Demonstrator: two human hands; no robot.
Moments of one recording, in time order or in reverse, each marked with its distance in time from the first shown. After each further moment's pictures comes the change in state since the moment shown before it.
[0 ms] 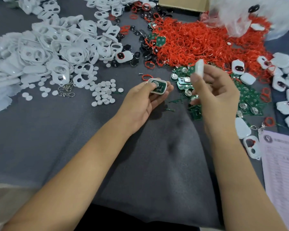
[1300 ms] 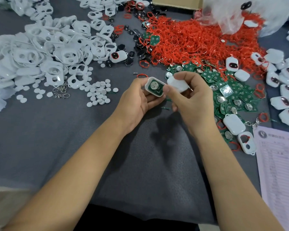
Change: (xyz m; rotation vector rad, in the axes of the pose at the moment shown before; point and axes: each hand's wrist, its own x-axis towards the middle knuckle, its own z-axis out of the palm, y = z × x) left_hand -0.001 0.001 0.002 0.102 -0.024 -0.037; right_hand -0.012 0.004 0.018 -0.087 -0.186 0.006
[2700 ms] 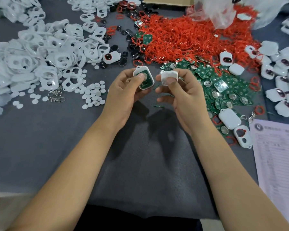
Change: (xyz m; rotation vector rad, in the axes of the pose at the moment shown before) left_hand 0.006 -0.002 -0.019 0.219 0.040 0.325; right_hand -0.001 -0.008 0.004 0.434 -0.107 0.153
